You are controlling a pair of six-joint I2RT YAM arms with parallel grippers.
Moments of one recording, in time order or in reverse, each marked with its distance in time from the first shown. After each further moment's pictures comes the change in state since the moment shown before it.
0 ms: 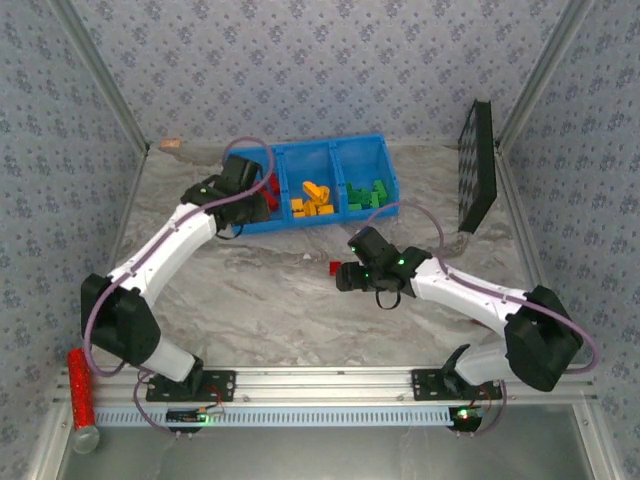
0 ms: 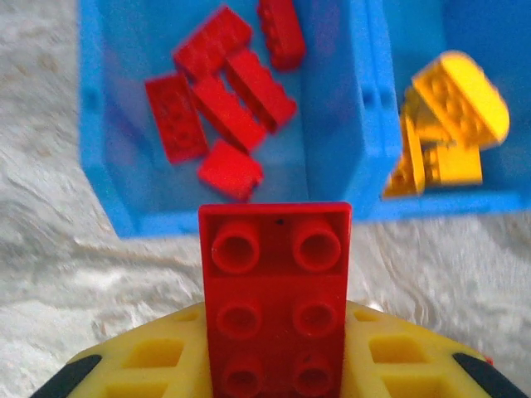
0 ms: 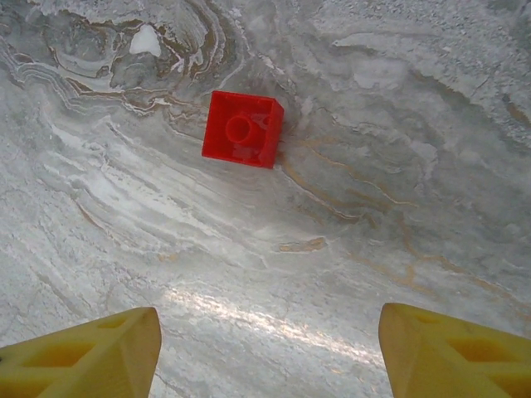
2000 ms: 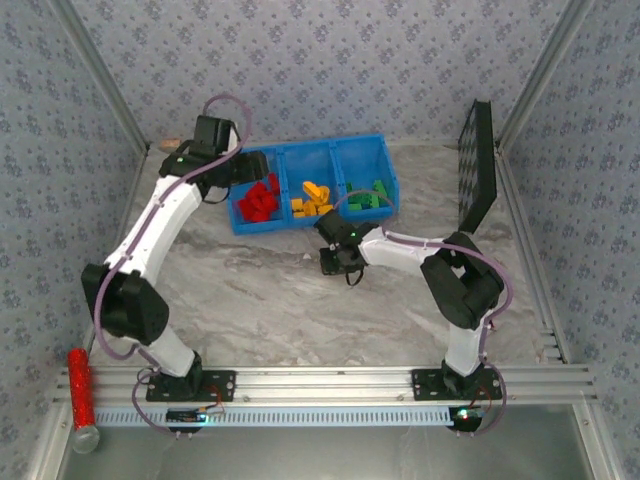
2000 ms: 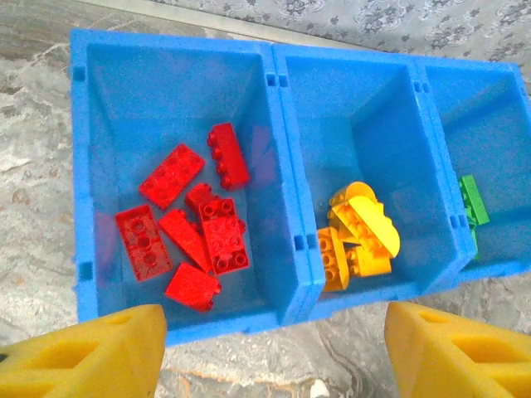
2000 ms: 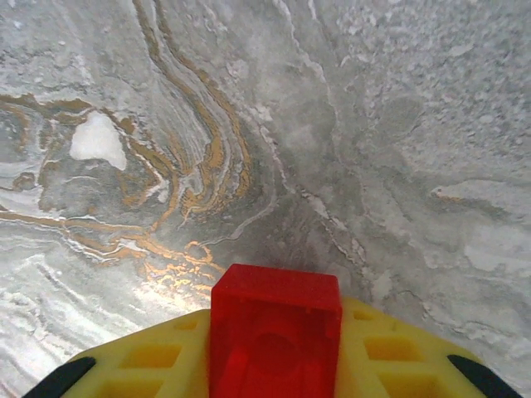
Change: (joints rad) left arm 0.141 0.070 0.227 0.010 0.204 0.099; right arm -0.018 0.487 0.338 0.008 0.020 -0.077
